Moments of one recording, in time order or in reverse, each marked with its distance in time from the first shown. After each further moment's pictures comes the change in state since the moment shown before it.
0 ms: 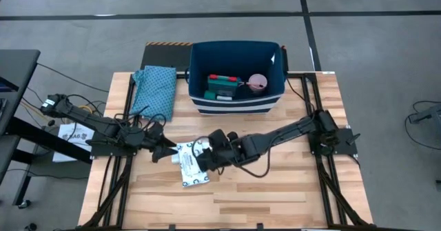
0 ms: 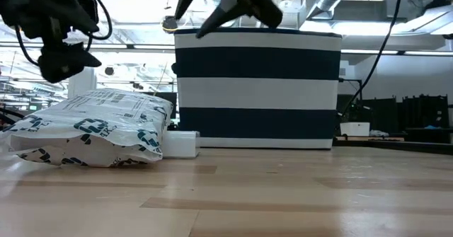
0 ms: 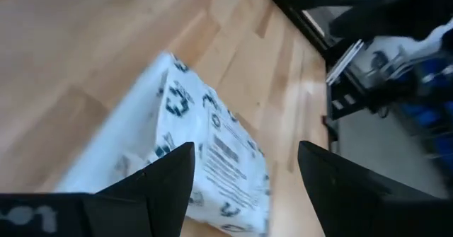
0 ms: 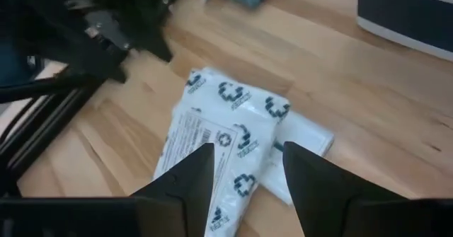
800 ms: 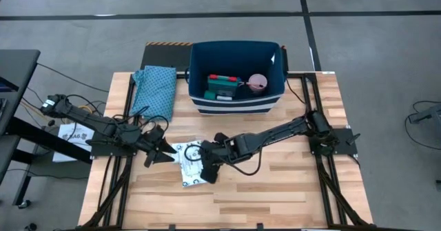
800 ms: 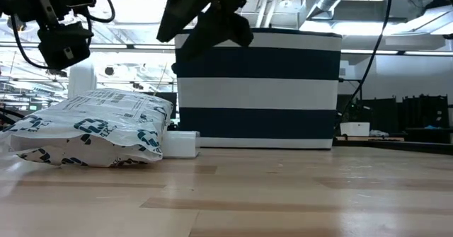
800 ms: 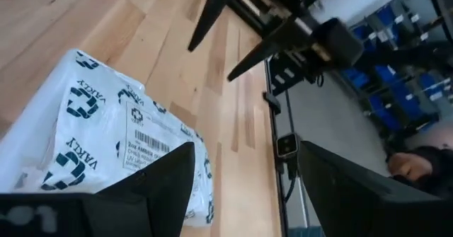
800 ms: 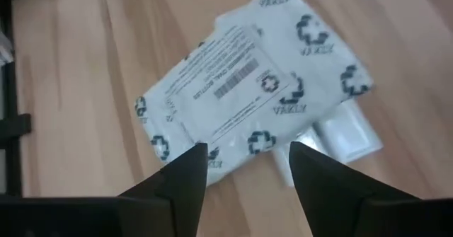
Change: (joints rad) left arm 0.001 -0.024 0.000 0.108 0.187 0.104; right arm -0.039 0.068 0.000 0.044 -0.319 -0.539
